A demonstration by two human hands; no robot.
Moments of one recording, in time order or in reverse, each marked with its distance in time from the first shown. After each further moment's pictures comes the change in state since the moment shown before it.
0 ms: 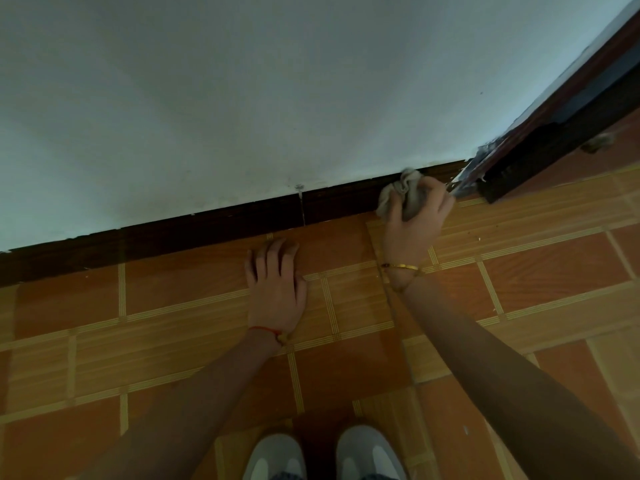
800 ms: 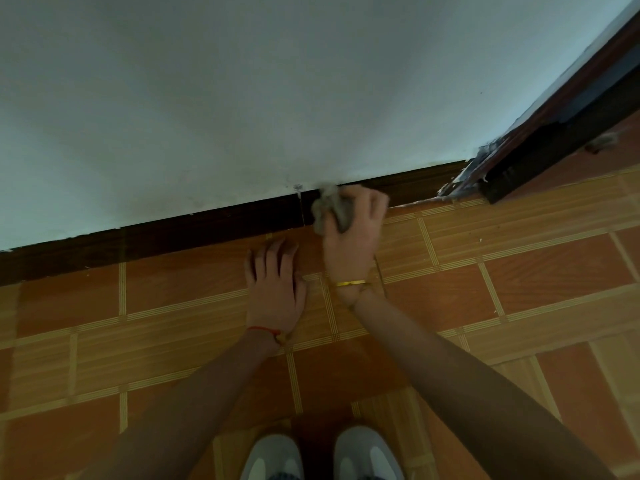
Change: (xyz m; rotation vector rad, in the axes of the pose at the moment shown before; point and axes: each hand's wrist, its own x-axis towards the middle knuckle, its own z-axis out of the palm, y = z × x) left_hand 0.001 0.000 0.001 0.020 0.010 0.009; right_hand -0.052 -0.035 0.029 0.056 -0.235 -0.151
